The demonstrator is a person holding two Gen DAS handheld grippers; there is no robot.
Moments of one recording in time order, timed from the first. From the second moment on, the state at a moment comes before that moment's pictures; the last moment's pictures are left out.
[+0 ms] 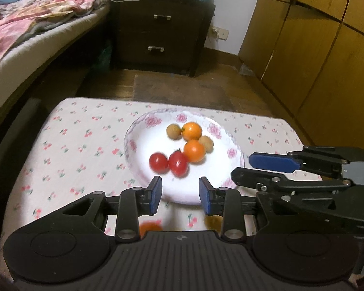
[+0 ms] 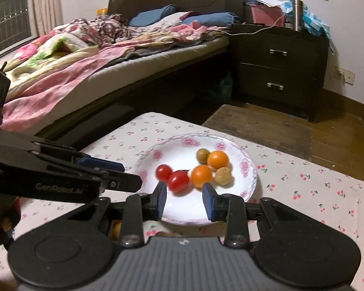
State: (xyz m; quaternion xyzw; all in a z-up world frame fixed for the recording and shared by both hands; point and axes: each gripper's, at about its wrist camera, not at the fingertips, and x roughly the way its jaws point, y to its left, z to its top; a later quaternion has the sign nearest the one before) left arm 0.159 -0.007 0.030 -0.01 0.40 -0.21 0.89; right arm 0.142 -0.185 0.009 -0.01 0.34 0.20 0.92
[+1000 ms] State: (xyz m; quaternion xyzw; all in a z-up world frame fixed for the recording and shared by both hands) left arm 0.108 0.023 0.011 0.02 0.44 -0.26 0.86; right arm 0.100 -0.148 -0.036 -0.06 0.41 0.28 0.87
